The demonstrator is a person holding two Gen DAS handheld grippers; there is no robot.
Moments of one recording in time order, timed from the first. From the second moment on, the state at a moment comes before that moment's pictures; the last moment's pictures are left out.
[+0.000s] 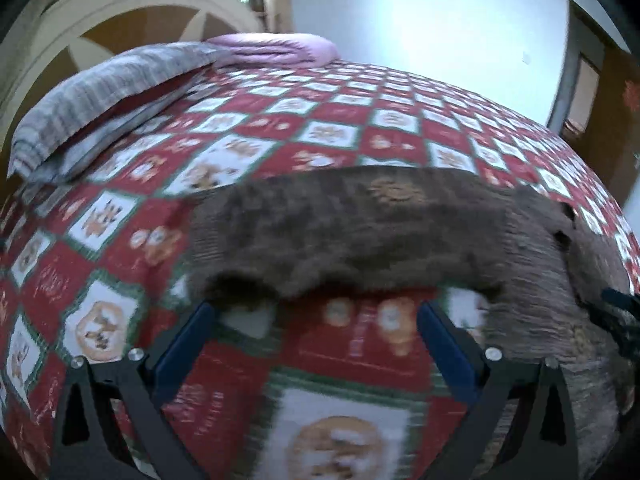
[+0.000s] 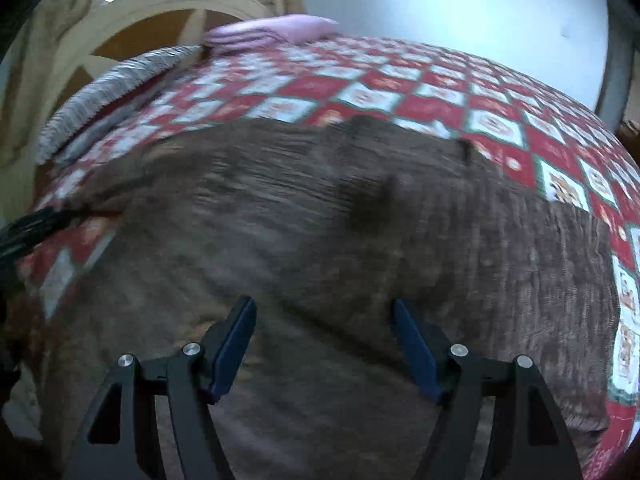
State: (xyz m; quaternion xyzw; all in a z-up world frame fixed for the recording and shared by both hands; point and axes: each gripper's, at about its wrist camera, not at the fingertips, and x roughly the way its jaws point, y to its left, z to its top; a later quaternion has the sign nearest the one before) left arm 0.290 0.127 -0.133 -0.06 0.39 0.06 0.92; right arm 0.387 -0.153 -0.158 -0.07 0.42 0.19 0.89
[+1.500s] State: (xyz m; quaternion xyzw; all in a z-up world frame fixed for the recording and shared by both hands) left arm 0.338 0.230 -0.176 -0.41 0.37 0.05 0.83; right arm 0.356 -0.154 -0.174 -0.14 0.39 0.13 0.90
